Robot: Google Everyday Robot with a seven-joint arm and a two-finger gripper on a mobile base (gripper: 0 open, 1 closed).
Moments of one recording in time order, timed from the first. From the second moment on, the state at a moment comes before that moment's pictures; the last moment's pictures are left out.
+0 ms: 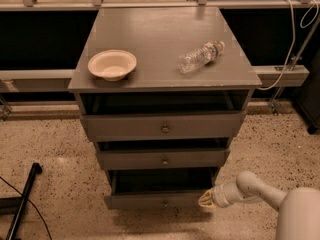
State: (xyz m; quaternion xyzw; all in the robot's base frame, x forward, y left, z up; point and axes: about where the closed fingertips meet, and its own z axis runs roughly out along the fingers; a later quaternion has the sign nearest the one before) arm 0.529 -0.205 0.223 -0.71 0.62 0.19 0.28
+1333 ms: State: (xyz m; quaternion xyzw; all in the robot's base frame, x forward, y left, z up) arm 0.561 -0.186 0.170 -0.70 0.65 0.18 0.25
